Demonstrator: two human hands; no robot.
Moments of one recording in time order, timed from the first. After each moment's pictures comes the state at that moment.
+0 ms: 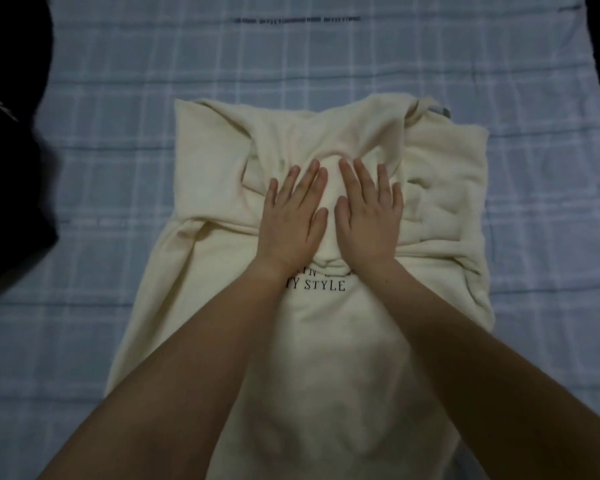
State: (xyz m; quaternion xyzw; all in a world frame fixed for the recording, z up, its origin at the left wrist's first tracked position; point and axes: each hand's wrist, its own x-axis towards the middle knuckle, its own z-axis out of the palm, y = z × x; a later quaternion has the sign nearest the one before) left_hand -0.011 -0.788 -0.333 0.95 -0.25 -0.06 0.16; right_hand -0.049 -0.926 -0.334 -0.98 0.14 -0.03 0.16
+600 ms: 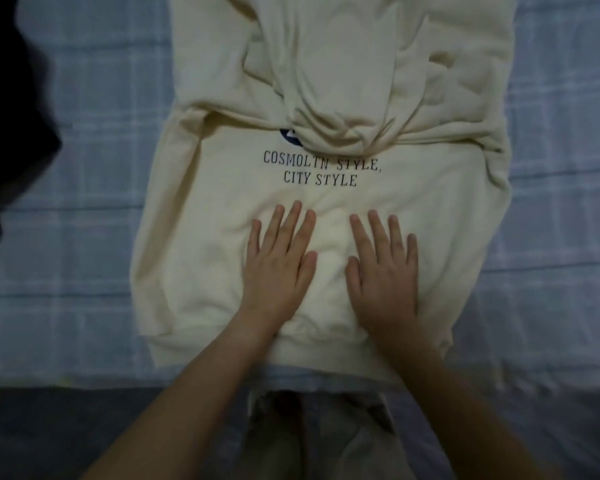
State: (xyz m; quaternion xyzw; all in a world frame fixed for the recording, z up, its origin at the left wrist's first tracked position) left_hand -0.212 -0.700 -0.350 0.96 -0.25 -0.11 0.10; right_hand -0.276 -0.865 -0.335 -0.98 0.13 0.08 0.14
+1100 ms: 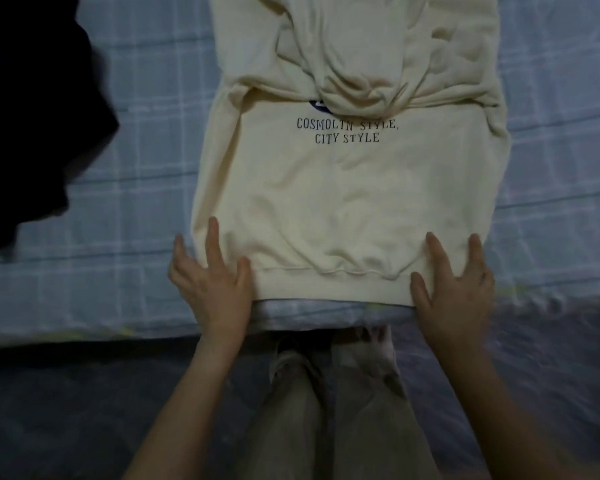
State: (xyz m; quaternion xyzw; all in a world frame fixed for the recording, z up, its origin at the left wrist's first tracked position) left_hand -0.288 -0.566 -0.304 0.97 0.08 -0.01 0.22; right_hand -0.402 -0.842 -0.303 -0.95 0.29 -0.03 0.13
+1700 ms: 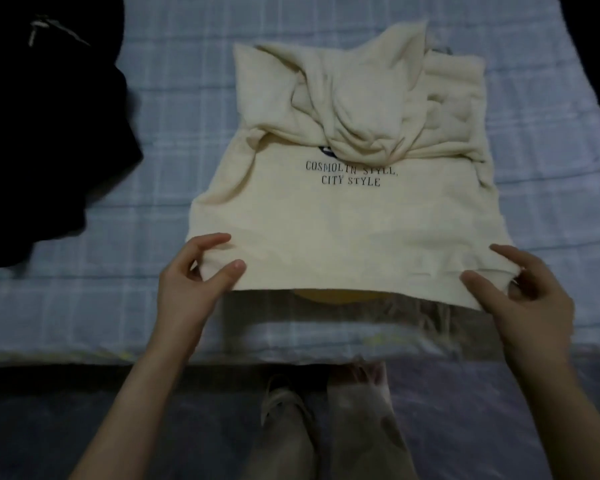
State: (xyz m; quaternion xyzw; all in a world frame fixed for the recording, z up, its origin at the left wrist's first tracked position) left_hand -0.246 -0.538 -0.245 0.76 0.06 -0.07 0.64; right_hand -0.375 -0.894 -0.222 -0.76 0.34 -0.18 0.52
